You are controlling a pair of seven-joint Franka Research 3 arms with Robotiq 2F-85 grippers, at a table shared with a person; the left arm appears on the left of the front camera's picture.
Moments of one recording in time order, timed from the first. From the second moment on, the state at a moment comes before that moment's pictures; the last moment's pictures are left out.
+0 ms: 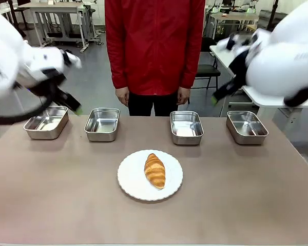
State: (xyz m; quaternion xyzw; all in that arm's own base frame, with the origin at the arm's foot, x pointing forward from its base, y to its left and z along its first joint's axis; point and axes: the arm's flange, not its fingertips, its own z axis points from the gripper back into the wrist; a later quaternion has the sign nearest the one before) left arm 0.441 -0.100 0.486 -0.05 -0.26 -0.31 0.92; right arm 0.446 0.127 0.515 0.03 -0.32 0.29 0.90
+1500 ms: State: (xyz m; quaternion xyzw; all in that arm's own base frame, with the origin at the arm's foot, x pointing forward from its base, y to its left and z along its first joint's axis) left arm 0.455 0.117 0.569 -0.11 -0.30 -0.40 0.86; right arm 0.431 -0.134 0.597 0.08 -0.39 0.28 0.87
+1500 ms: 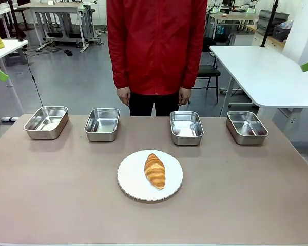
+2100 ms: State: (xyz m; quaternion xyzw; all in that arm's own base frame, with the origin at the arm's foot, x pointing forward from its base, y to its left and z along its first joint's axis) left arm 0.438 0.189 0.597 -0.14 -0.36 -0.32 0.87; right arm 0.447 -0.200 0.608 0.11 -0.40 0.25 0.88
